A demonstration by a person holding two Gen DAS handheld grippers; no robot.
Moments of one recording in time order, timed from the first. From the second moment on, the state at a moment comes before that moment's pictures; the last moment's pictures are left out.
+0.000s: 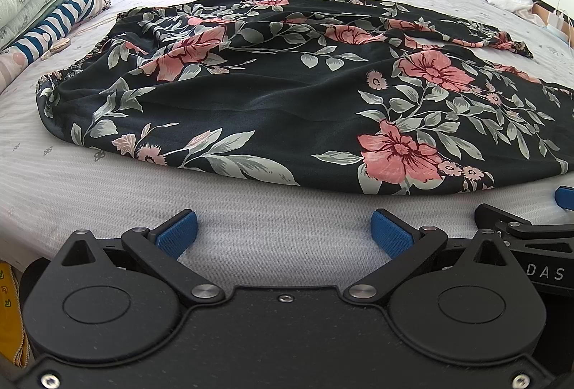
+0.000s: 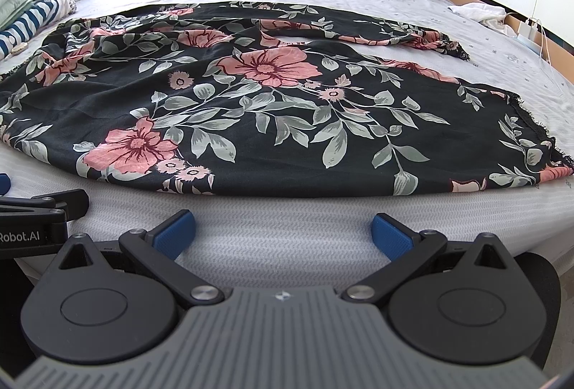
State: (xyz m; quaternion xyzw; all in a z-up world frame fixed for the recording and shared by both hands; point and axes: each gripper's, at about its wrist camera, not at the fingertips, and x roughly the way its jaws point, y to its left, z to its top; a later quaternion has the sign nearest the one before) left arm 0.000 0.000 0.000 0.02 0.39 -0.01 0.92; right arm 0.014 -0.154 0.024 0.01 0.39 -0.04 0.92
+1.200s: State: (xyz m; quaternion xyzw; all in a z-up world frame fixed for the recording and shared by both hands) left arm 0.001 0.005 0.004 0.01 0.38 -0.01 0.92; right arm -0.004 -0.147 0.018 -0.02 0.32 -0.04 0.95
